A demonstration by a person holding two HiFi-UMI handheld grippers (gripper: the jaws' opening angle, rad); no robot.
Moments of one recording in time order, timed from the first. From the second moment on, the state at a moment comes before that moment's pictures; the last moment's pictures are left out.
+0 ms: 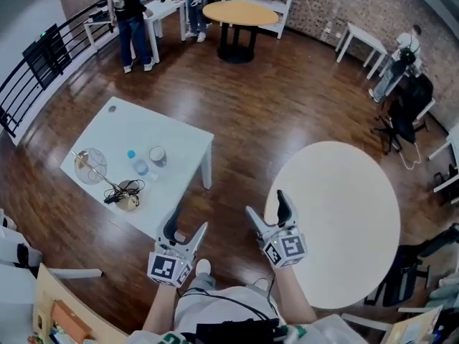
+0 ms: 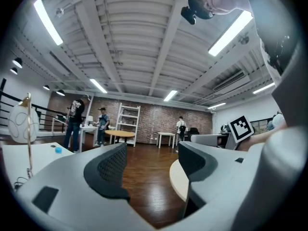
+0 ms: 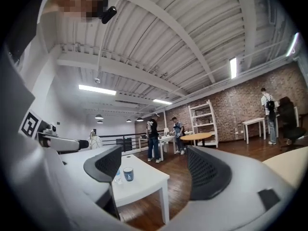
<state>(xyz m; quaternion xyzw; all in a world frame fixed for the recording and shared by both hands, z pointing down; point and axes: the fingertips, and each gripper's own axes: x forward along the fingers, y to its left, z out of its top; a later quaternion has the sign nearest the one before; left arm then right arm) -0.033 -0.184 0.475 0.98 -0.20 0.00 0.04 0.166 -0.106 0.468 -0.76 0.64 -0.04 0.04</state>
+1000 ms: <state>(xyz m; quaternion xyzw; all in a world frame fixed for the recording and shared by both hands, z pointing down) 0.137 0.011 0.421 1.00 -0.02 -0.02 -0.01 0.263 0.230 0.393 -0.92 0.40 0.03 0.02</state>
